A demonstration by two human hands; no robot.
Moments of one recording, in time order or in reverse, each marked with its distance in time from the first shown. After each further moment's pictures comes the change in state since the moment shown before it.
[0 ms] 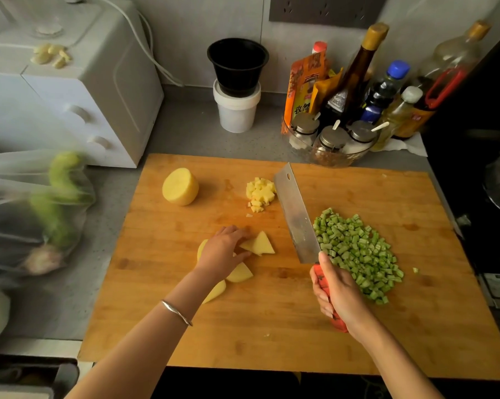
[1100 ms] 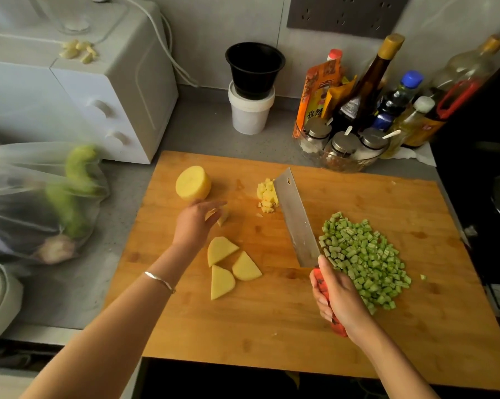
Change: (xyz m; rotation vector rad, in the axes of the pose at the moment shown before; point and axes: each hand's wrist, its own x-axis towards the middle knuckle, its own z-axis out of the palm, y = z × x) left_hand 0.008 -0.049 -0.049 -0.075 0.407 -0.098; right_hand -0.003 0.001 0.016 -0.040 -0.021 0.003
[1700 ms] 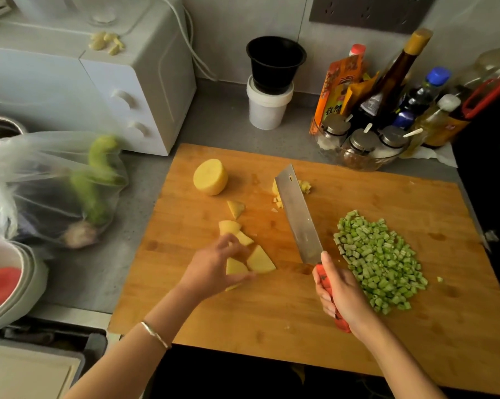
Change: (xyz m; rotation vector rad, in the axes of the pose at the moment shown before) left_hand -0.088 -0.005 0.000 0.012 -0.116 0.342; right_hand 0.004 0.001 0.017 -0.029 -0.047 -0.013
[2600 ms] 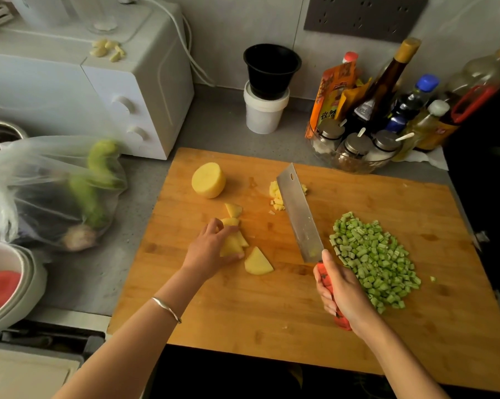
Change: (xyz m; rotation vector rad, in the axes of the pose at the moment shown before) left_hand 0.029 -0.015 0.000 0.128 -0.255 -0.356; right_hand -0.007 -0.010 -0.002 -0.002 0.015 -0.001
